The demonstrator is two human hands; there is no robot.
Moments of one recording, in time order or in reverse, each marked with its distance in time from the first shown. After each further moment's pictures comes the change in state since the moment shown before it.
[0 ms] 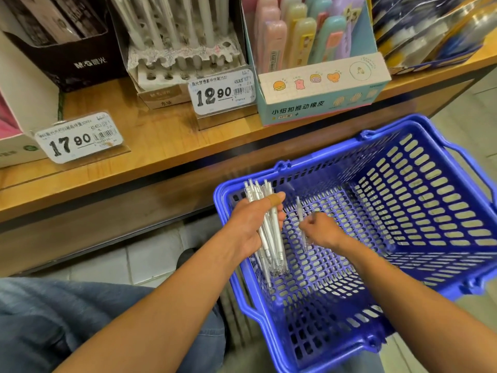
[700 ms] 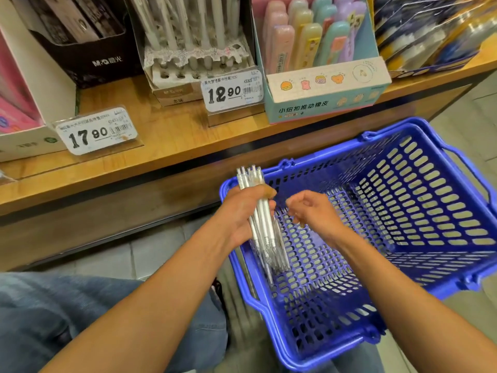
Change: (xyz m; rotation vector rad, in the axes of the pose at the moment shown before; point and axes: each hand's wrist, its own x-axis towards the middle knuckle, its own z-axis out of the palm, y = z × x) left_hand -0.015 0.021 -0.010 0.039 0.013 0.059; right_hand -0.037 -0.055 -0.003 0.443 0.120 -0.242
